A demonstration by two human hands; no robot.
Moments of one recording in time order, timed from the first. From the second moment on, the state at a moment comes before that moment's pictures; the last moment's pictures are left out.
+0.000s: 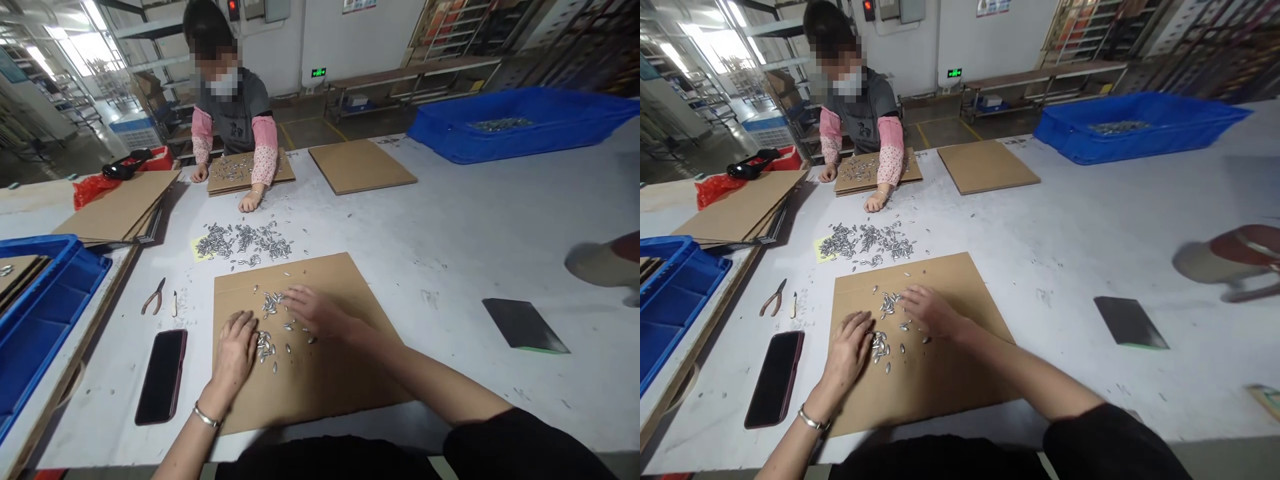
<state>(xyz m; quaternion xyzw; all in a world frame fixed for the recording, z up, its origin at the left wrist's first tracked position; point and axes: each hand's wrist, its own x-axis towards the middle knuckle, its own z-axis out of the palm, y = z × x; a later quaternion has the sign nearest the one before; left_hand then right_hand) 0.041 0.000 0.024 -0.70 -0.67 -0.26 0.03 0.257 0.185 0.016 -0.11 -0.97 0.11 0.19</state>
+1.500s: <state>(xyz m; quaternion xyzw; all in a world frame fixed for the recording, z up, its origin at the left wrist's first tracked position) 0.091 -0.034 0.020 -0.74 -0.63 -0.22 -0.02 0.303 0.139 0.021 -0.11 -0.97 0.15 0.15</state>
